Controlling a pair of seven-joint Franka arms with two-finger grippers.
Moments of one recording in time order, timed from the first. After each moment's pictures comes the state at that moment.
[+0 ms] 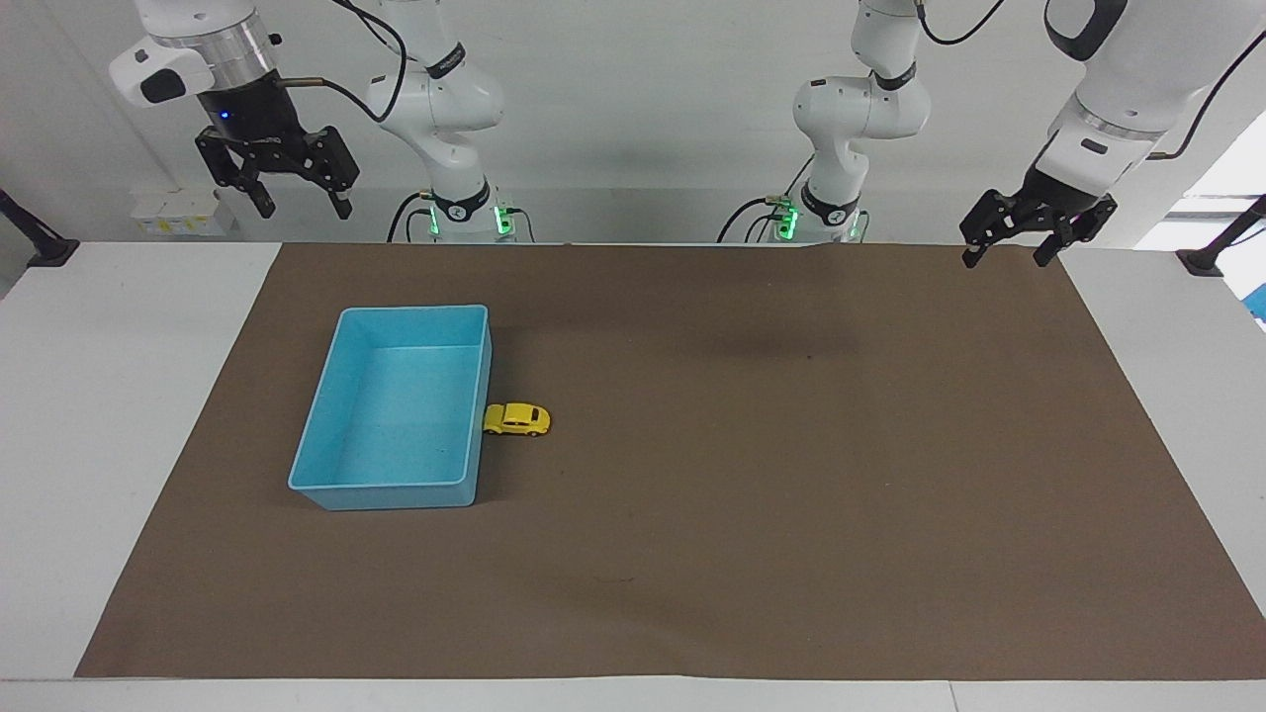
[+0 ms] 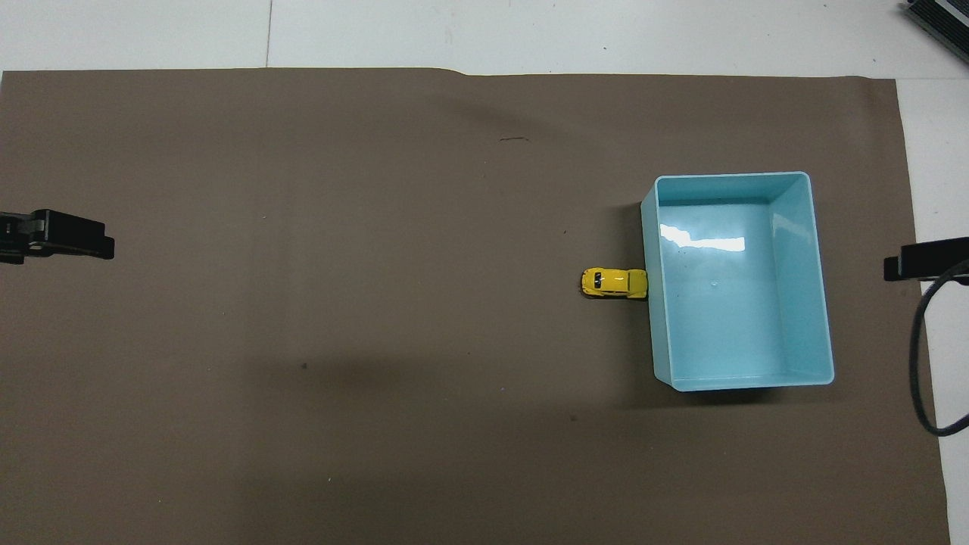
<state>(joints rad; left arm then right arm) -0.12 -0.05 0.07 -1.58 -0.03 1.53 -0.02 0.06 -0.12 -0.10 -1.58 0.03 1.52 0.05</state>
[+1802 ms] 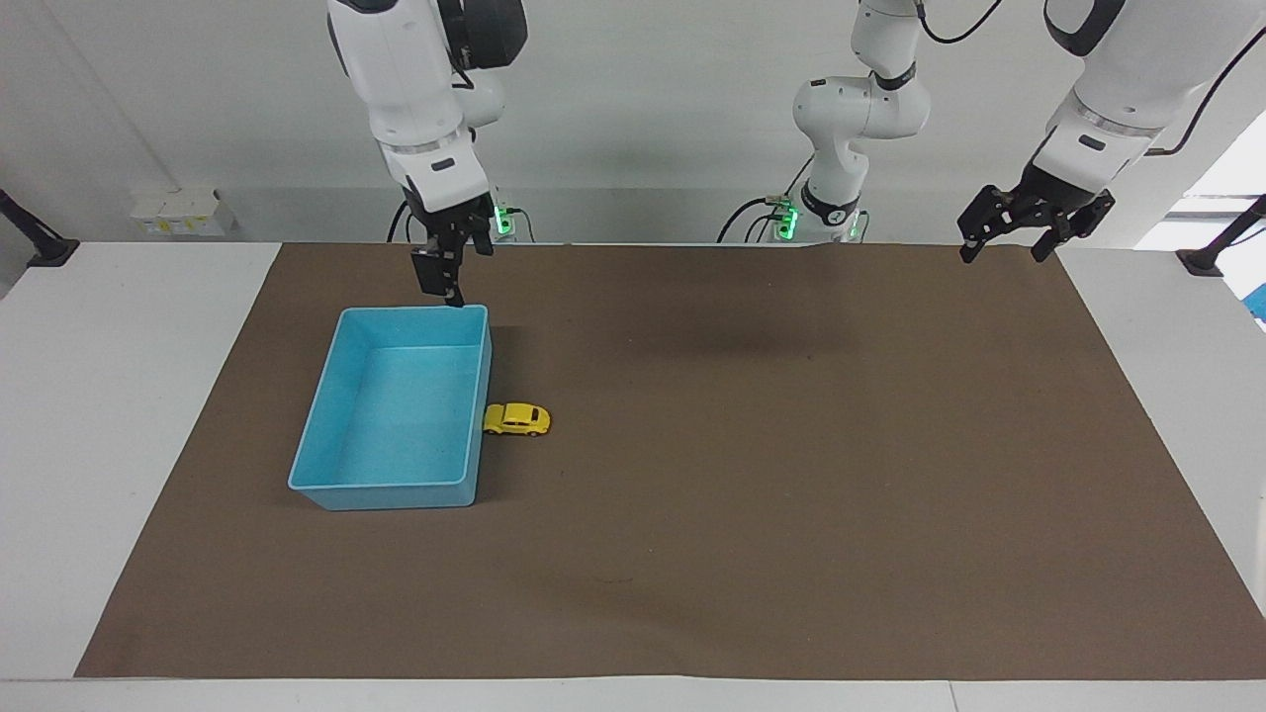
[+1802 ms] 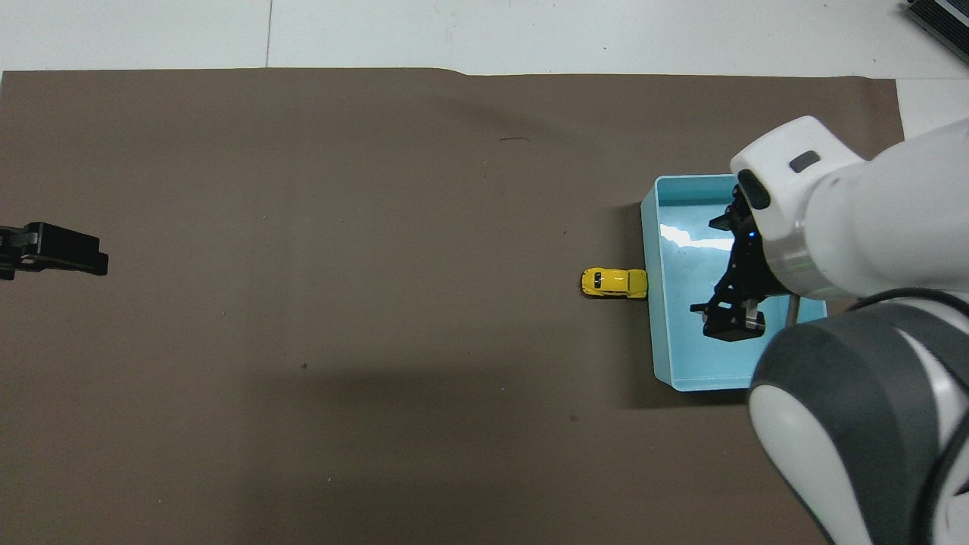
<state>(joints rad) -0.12 -0.05 0.07 -1.58 -0.03 1.52 -0.03 0.26 0.02 0.06 -1.84 0.03 1.91 -1.04</state>
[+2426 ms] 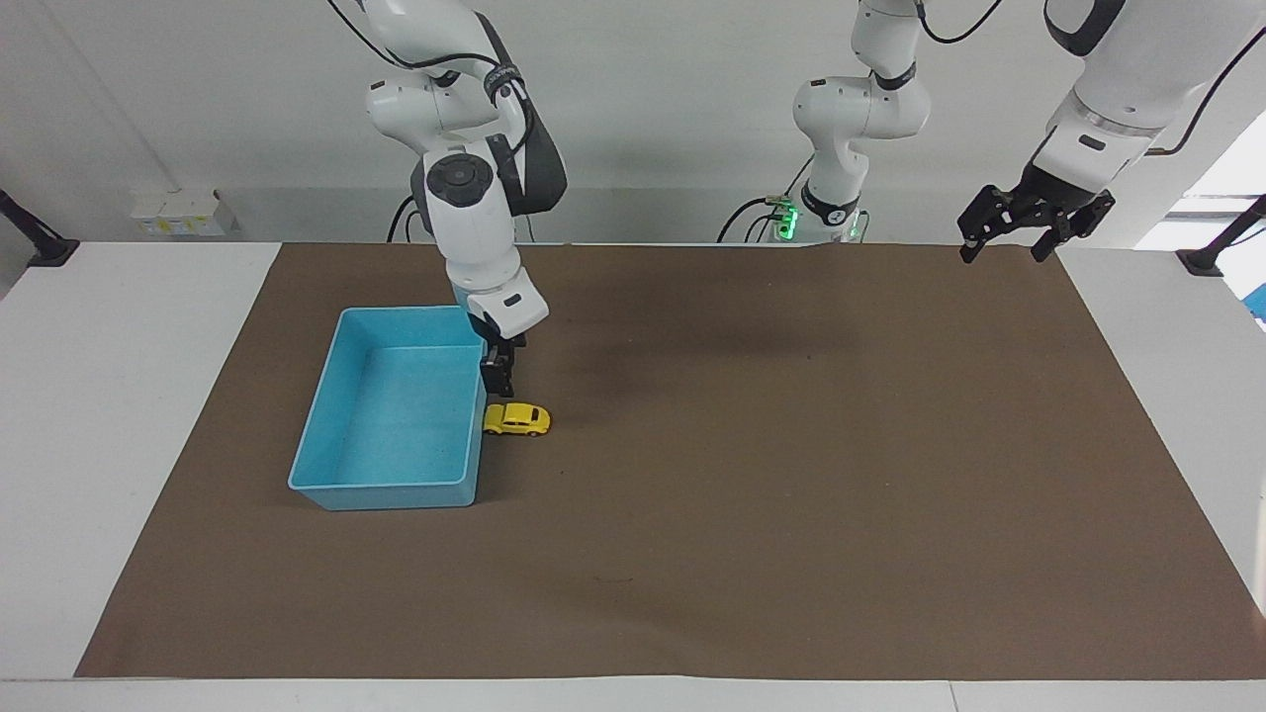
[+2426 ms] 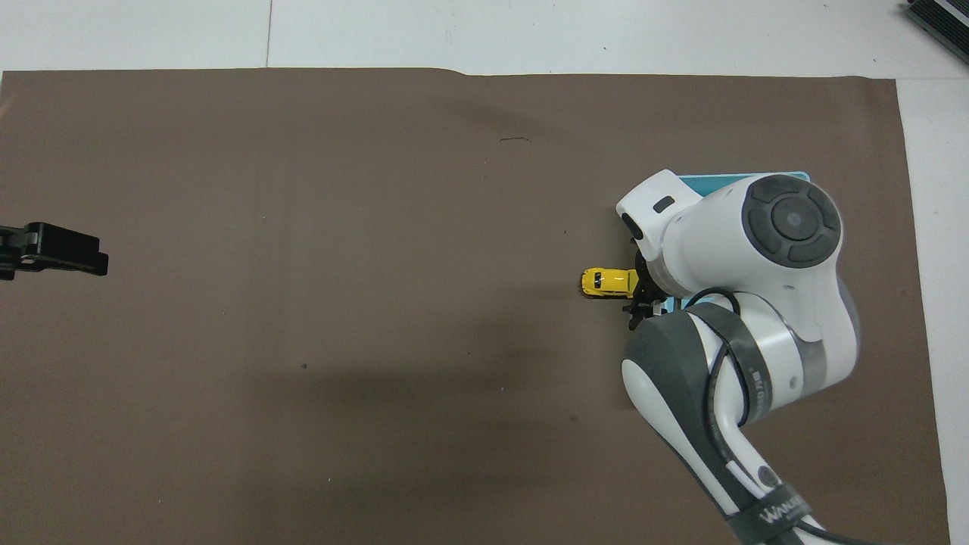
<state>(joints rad) -0.12 -0.05 0.07 -1.58 -0.03 1.52 -0.03 0.27 0.11 0.05 -2.06 -0.02 2.23 -1.15</state>
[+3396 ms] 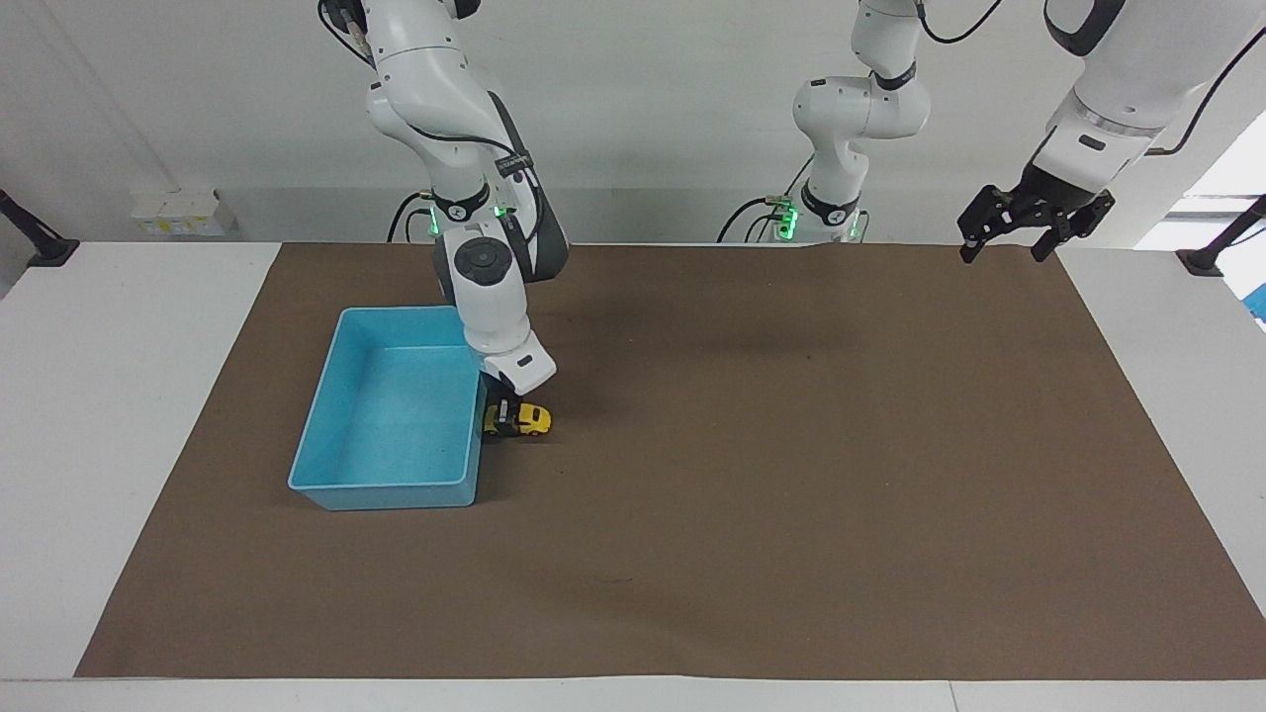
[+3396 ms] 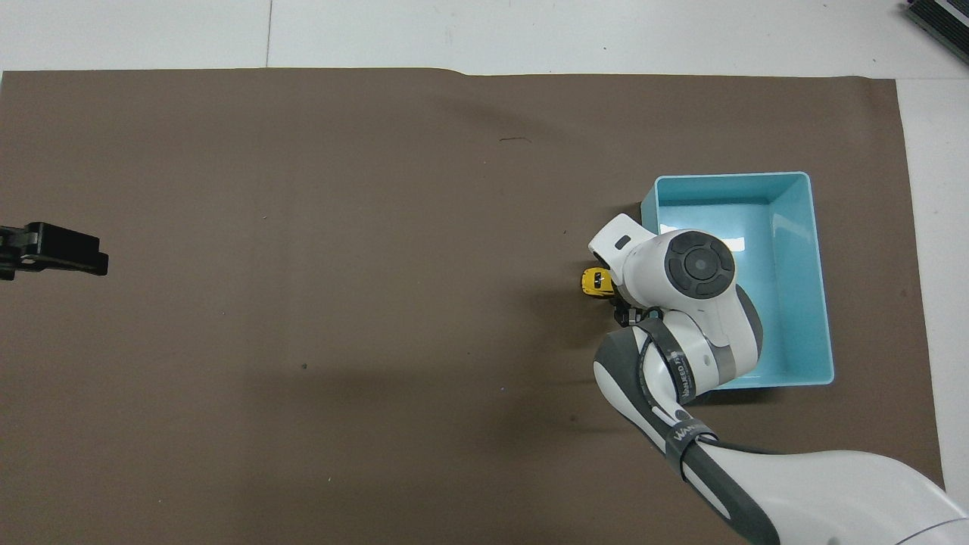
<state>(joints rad) -0.12 -0.05 0.07 -1.58 -0.03 1.52 -0.03 0.26 0.28 0.05 -2.07 -0.10 2.41 -1.15</state>
